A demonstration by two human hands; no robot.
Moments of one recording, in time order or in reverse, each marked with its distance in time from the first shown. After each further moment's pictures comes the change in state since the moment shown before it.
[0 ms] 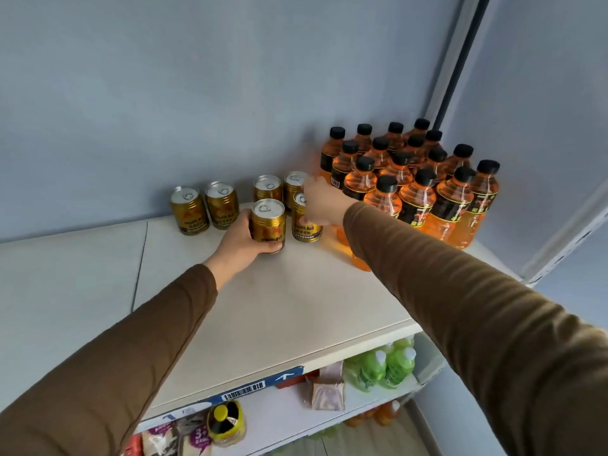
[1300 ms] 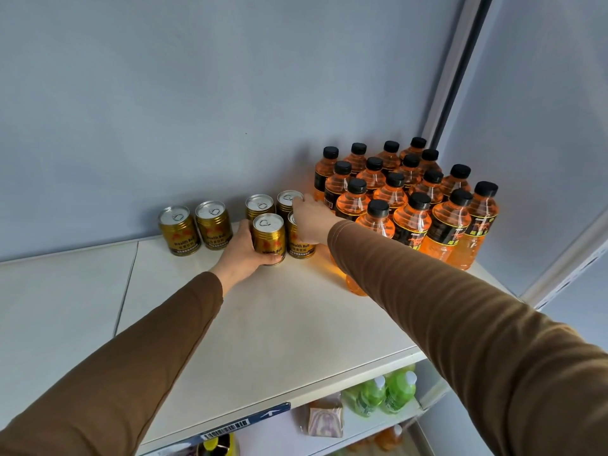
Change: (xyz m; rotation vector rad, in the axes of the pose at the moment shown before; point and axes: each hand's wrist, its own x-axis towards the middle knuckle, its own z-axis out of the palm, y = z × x) left_hand 0.041 0.000 0.017 0.109 0.032 0.004; right_hand 0.034 0.014 0.009 -0.089 0.013 -0.049
